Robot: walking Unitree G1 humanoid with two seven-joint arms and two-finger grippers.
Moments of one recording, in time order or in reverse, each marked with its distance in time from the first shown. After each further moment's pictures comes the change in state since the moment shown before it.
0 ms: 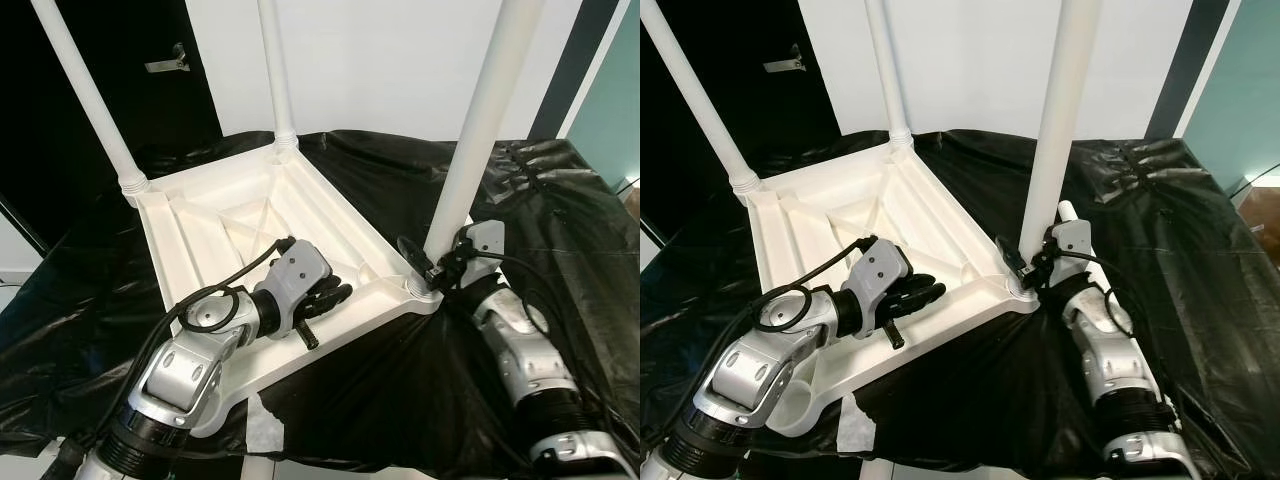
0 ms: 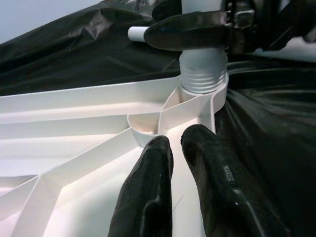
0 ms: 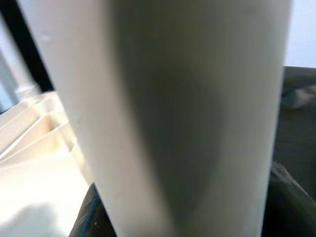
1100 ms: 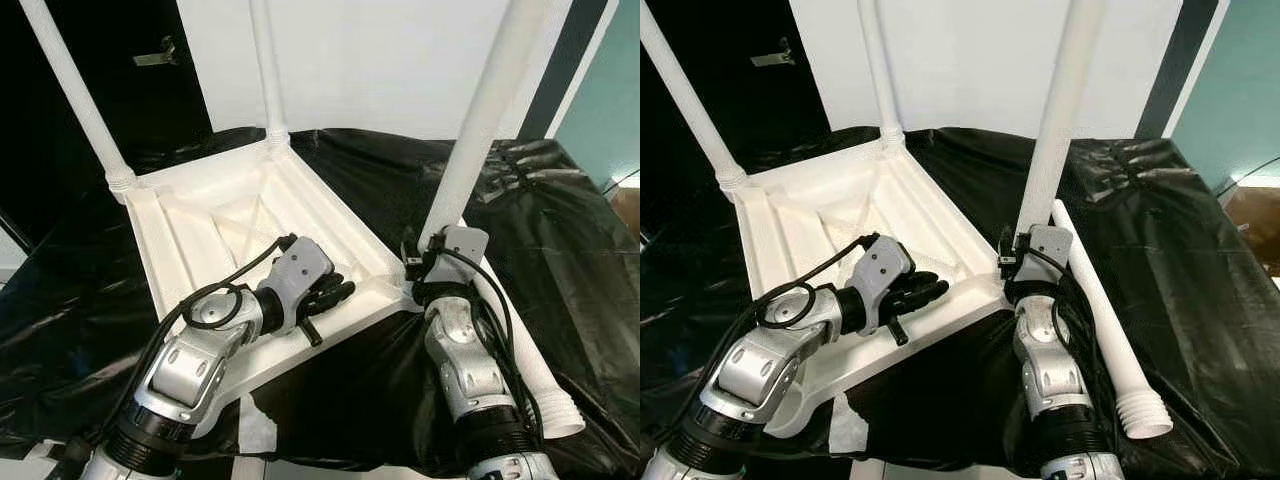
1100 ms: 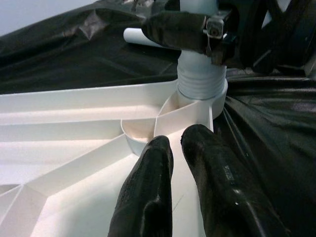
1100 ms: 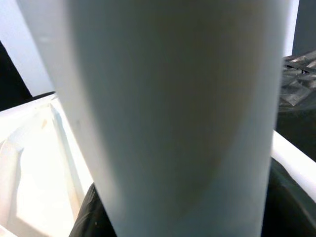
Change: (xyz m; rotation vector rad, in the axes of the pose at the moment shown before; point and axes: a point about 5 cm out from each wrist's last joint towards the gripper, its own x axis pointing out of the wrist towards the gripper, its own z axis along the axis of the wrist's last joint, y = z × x) left arm 0.004 0.003 0.001 -0.018 -0.011 0.005; right arm 0.005 0.032 0.019 0.022 -0.065 -0.412
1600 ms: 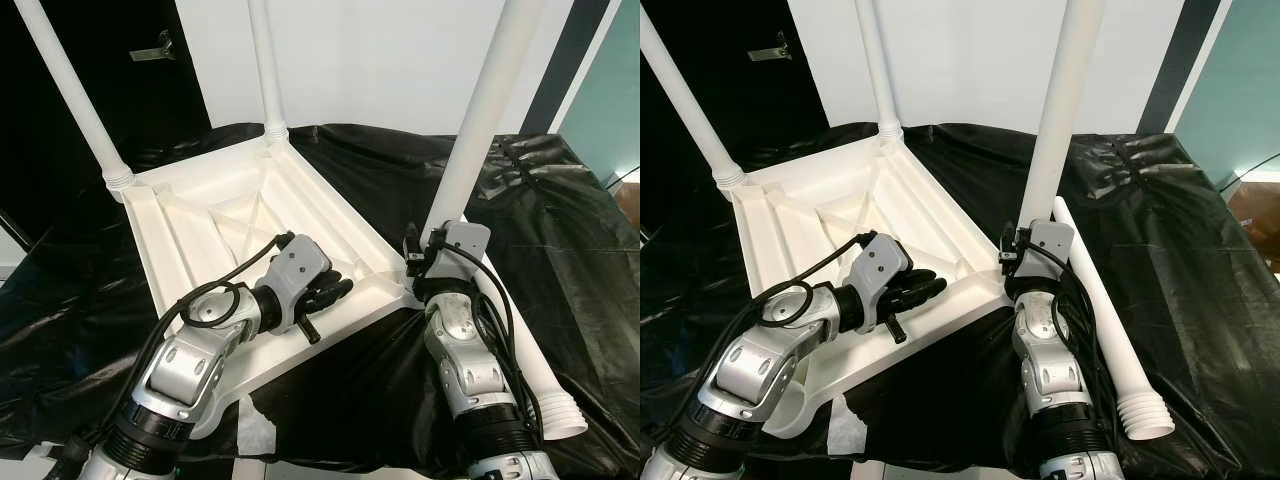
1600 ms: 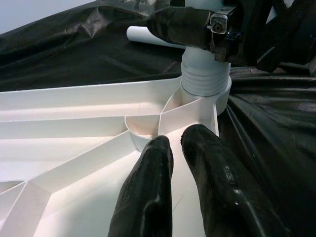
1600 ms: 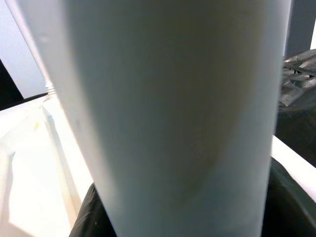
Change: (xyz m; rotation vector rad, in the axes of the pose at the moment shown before) left arm -0.002 0.002 0.000 0.000 -0.001 0.010; right arm 0.000 0.001 0.001 -0.003 0.000 -0.024
